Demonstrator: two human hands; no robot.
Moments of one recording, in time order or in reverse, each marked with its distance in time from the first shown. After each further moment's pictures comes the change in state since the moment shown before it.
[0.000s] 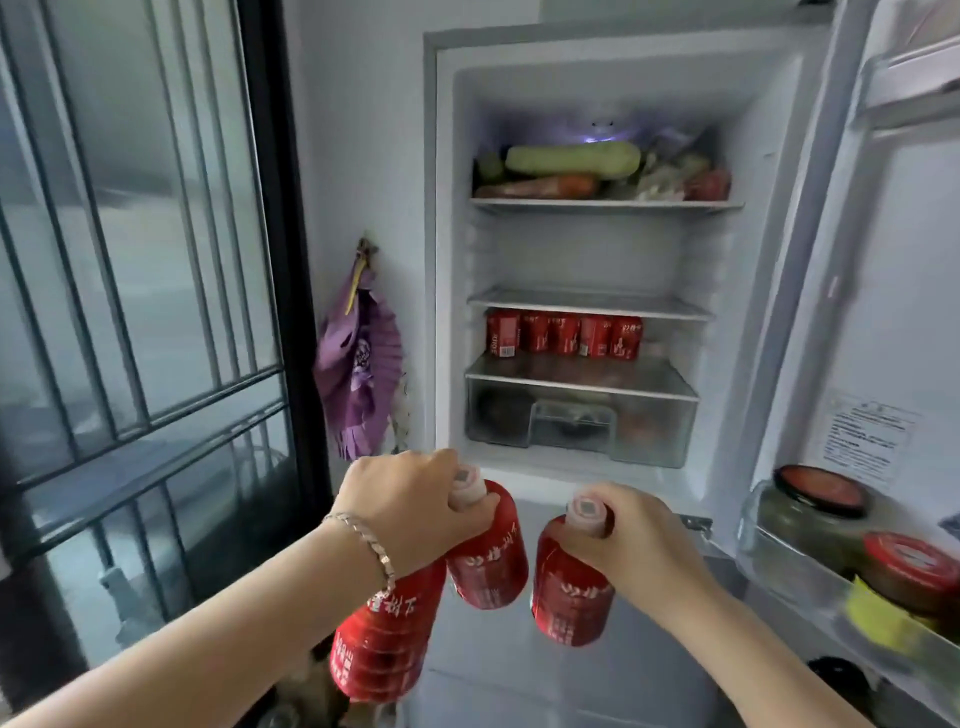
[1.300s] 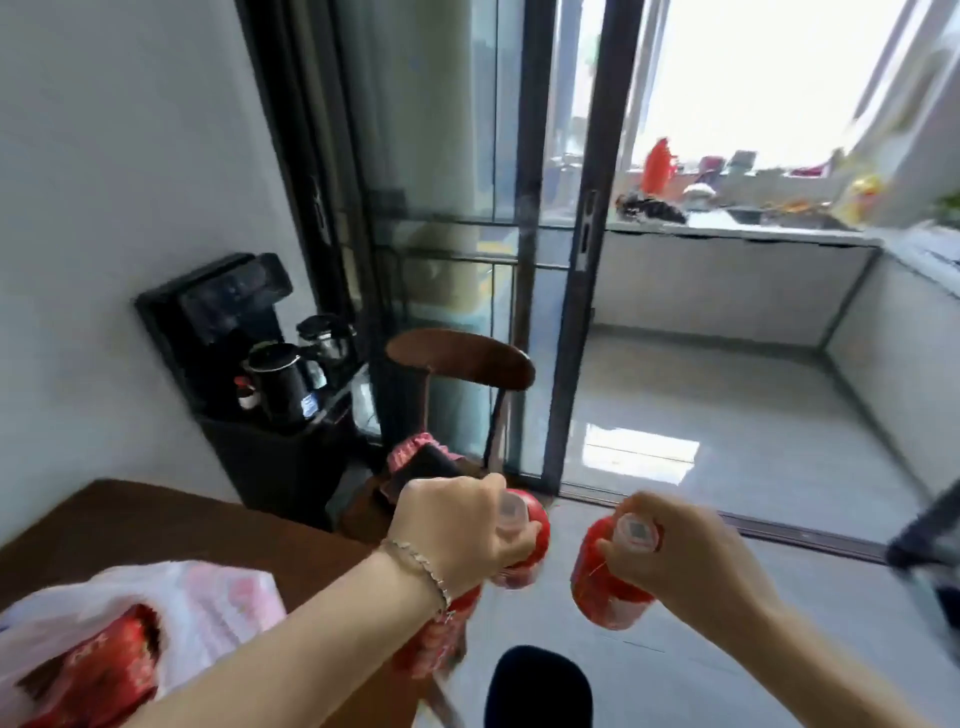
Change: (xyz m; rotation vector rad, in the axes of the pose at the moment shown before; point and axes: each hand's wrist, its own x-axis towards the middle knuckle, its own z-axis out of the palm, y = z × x) left_hand -1.039 0.376 -0.444 0.560 -0.324 -1.415; right_hand -0.959 -0.238 -0.011 0.146 -1.038 -1.192
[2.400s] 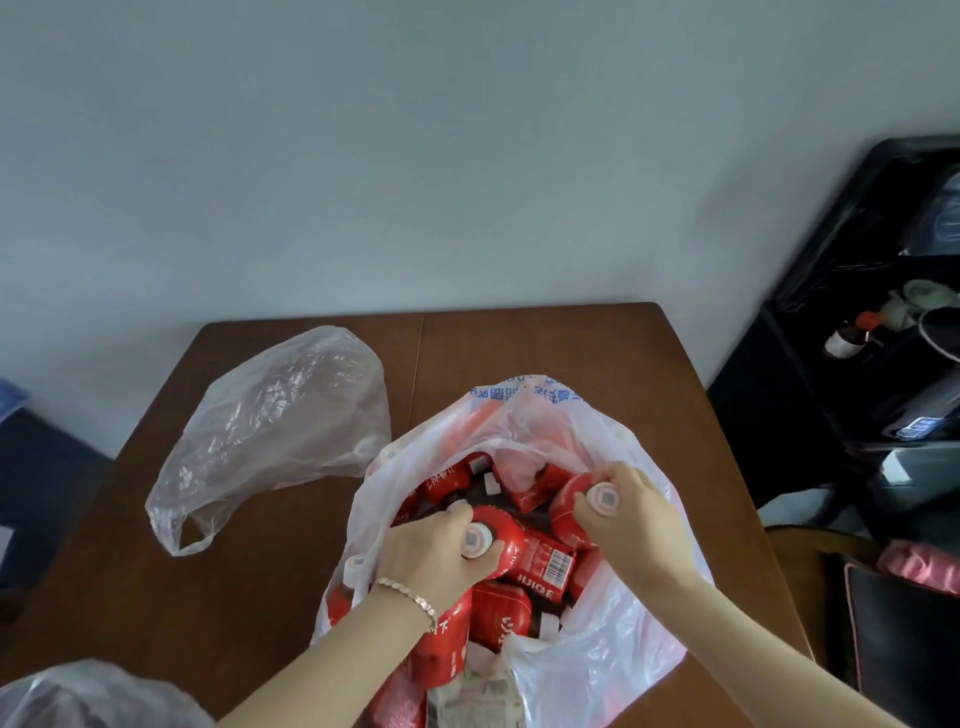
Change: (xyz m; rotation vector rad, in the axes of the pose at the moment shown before) left_hand -0.281 -0.243 0.147 -0.041 -0.107 -1.500; right_hand 0.092 -0.335 0.377 0.139 -0.798 -0.819
